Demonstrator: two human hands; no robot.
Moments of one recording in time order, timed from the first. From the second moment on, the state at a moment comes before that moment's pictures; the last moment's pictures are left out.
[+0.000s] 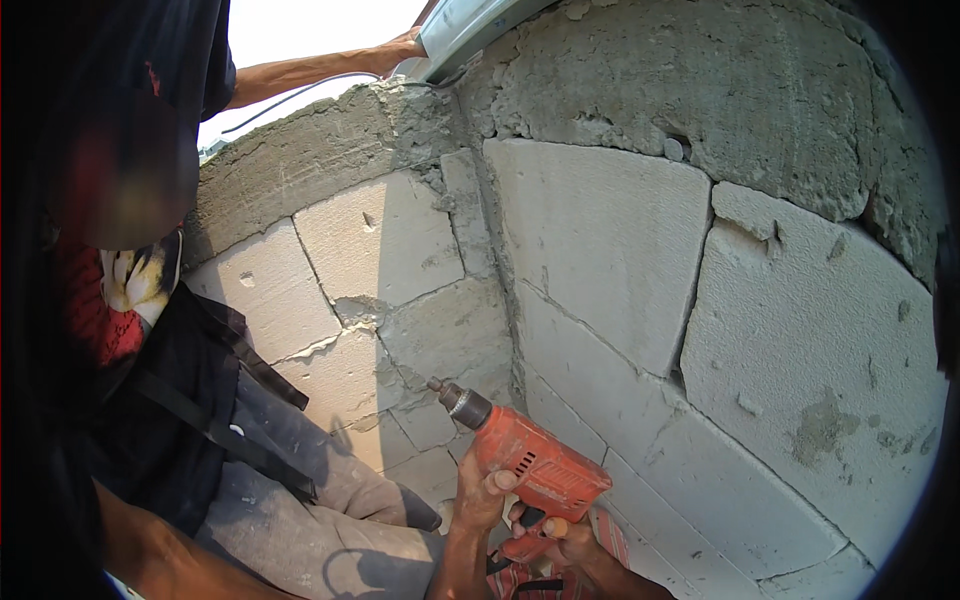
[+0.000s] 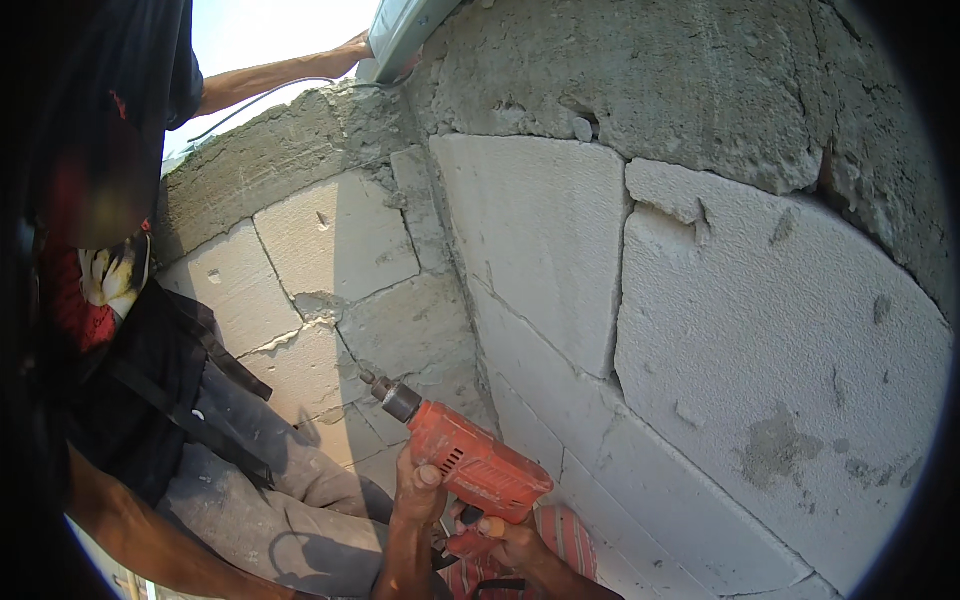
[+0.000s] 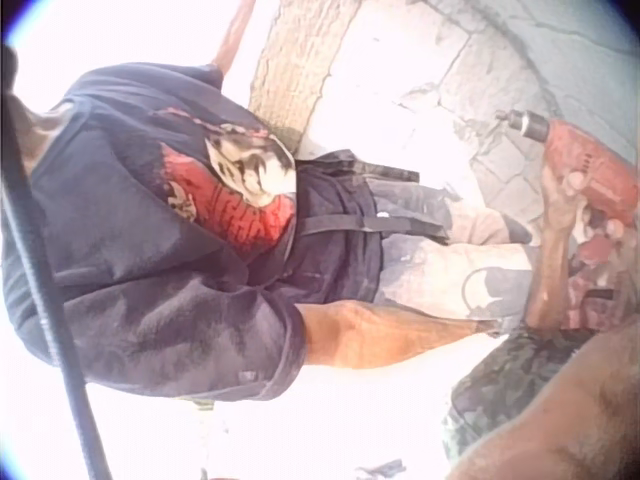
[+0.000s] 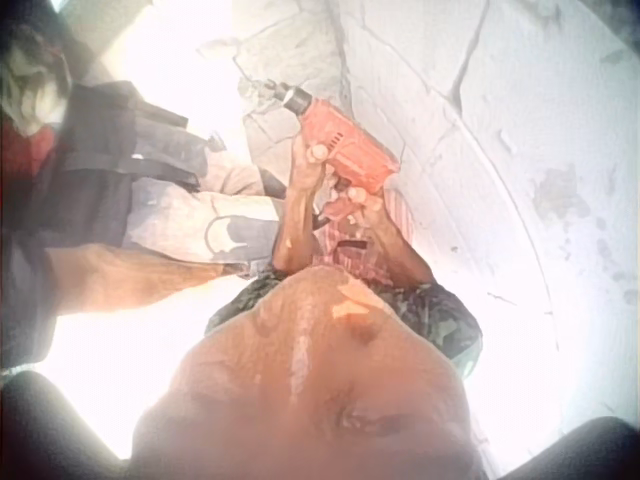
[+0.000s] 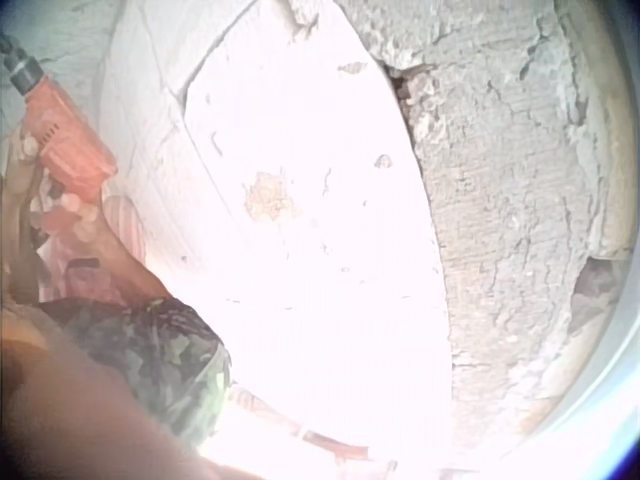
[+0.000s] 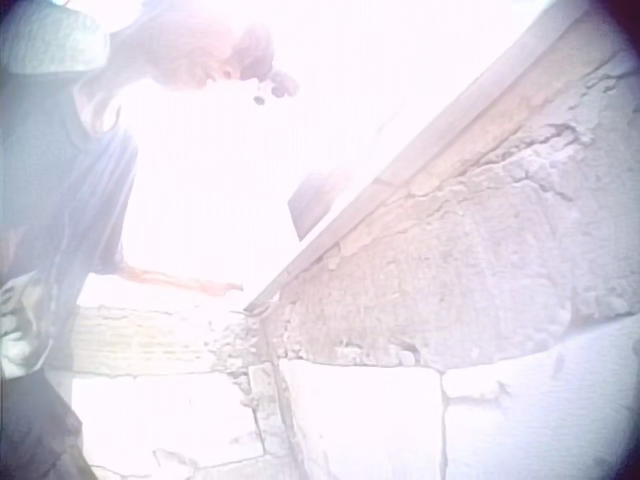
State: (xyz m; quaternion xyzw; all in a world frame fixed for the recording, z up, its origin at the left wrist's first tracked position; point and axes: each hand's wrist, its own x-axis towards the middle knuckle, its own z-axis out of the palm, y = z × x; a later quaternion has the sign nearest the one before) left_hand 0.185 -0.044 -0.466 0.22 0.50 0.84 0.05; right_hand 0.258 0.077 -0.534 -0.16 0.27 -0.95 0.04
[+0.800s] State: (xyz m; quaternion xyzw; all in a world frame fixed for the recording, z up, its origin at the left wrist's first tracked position) left_hand 0.193 -0.036 -0.432 0.24 0.55 0.80 0.04; right_hand 0.234 0.083 -0.549 -0.24 0.11 -0.96 0.12
